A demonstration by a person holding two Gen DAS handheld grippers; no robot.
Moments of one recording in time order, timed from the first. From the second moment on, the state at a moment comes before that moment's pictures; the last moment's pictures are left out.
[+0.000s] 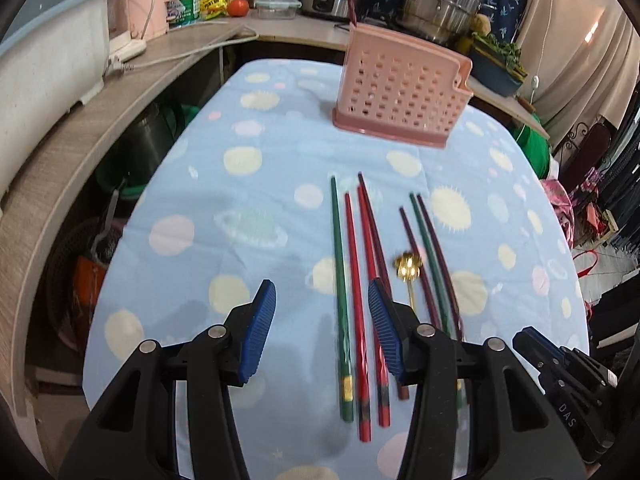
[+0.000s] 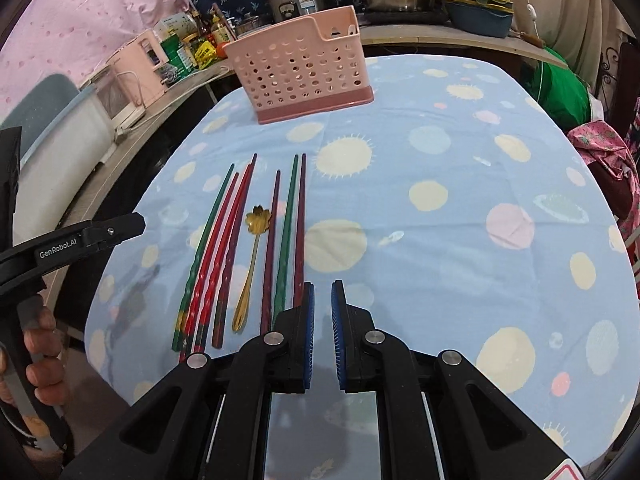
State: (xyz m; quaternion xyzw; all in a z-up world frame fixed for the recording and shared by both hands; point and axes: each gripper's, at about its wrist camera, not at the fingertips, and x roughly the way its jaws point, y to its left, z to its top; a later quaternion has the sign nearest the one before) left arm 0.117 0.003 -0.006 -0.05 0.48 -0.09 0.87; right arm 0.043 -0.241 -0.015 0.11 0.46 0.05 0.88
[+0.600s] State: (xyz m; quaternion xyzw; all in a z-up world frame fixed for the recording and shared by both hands) left arm 0.085 0.002 -0.038 -0.03 0.50 -0.09 0.86; right arm 0.025 -0.216 -0.047 0.09 0.50 0.06 0.86
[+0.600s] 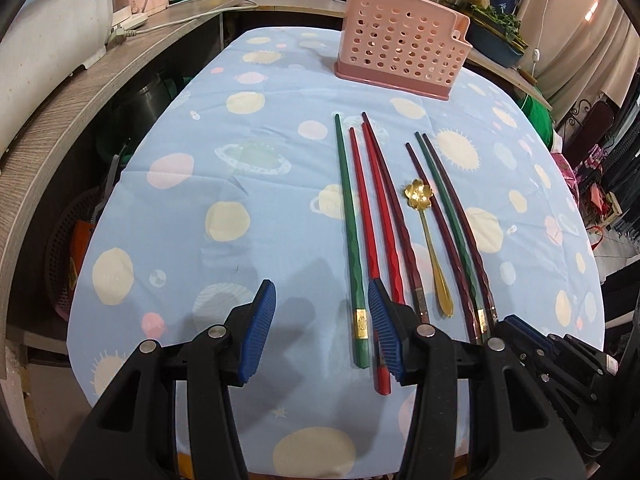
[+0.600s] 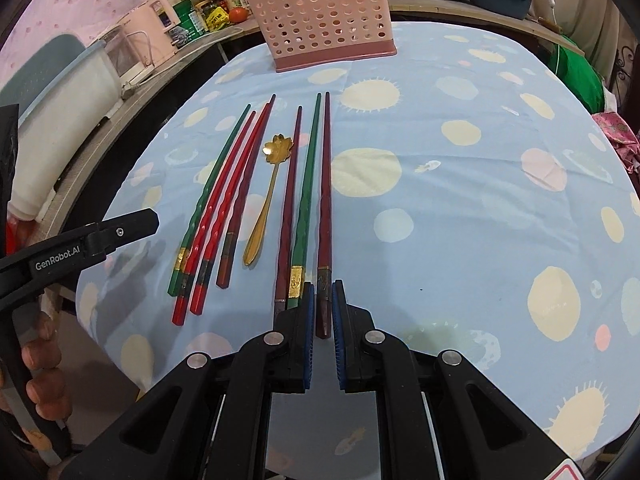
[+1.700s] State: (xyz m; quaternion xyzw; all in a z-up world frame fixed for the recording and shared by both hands) left arm 0.076 -0.011 -0.067 -0.01 0.53 -0.09 0.84; right arm 0.026 -0.215 -0.054 0.09 0.50 0.06 0.86
